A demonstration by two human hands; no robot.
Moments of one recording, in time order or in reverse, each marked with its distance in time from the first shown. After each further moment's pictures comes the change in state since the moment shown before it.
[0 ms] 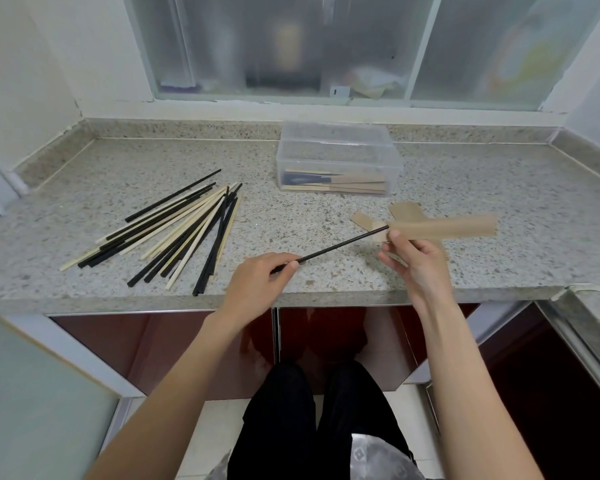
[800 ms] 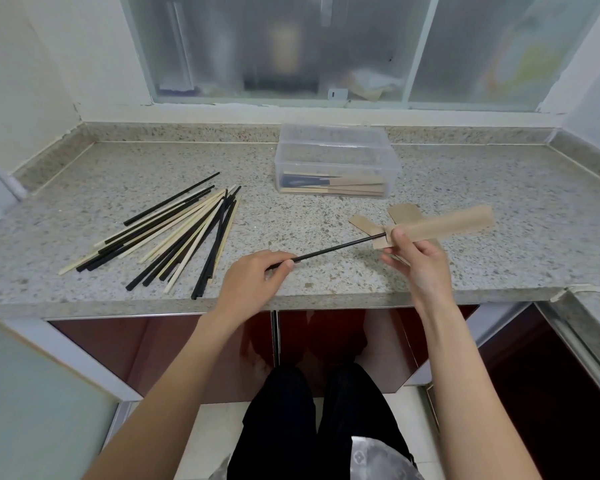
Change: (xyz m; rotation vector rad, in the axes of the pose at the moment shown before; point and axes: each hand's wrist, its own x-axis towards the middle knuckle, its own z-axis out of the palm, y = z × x) left_hand 0.003 0.000 -0.006 0.052 0.043 0.003; right_hand 0.002 0.000 -0.004 -0.095 0.033 -0.066
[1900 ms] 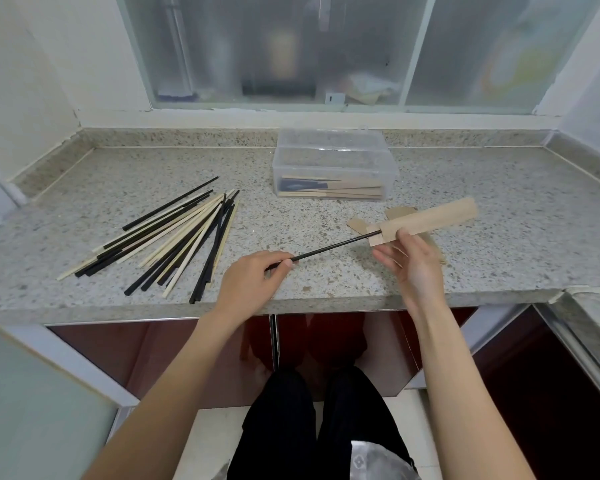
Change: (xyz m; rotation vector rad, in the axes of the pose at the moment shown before) left_hand 0.006 0.003 0.000 0.022 0.014 -0.019; right_hand -0.001 -0.003 0.009 0.164 -0.007 0.041
